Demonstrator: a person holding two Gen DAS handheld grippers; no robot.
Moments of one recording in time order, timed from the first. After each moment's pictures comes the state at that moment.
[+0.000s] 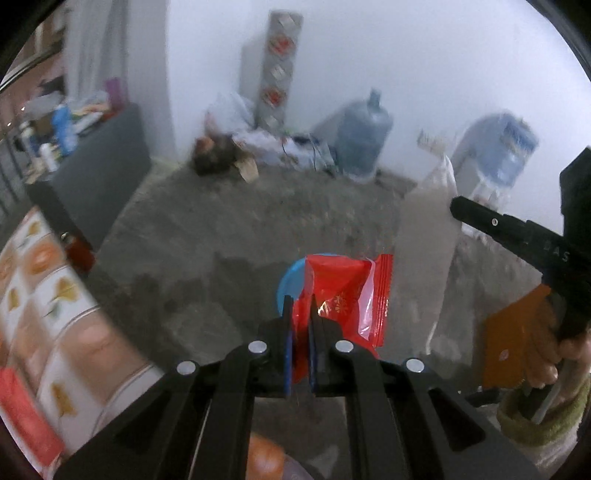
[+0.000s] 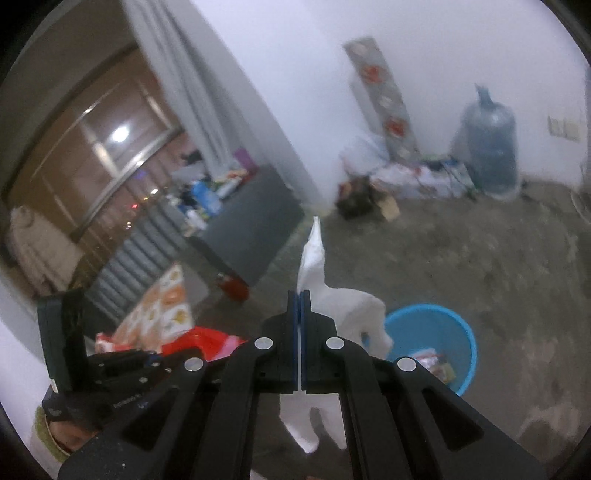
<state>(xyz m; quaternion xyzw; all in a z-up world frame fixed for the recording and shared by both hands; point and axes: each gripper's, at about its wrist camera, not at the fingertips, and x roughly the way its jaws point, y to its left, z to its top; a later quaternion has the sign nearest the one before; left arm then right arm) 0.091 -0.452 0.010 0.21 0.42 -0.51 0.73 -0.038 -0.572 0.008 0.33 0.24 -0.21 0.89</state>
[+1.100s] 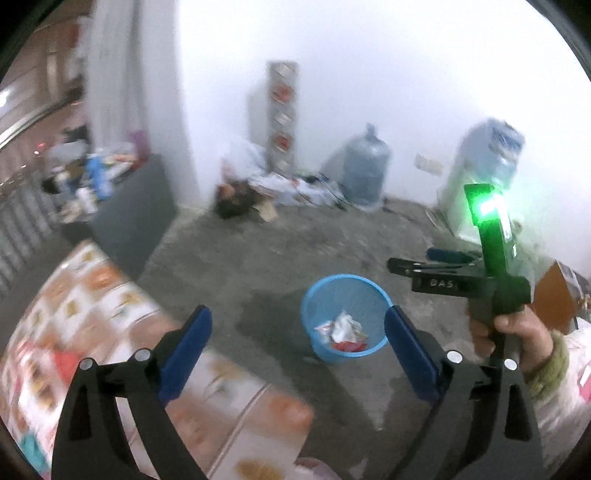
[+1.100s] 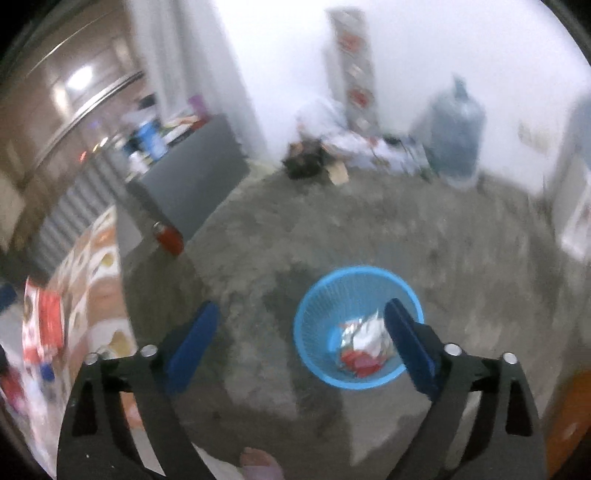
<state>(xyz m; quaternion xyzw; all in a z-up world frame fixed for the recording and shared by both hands) 0.045 -0.319 0.085 0.19 0.31 -0.50 0.79 -0.022 -0.533 -0.015 0.22 0.34 -0.28 0.87</state>
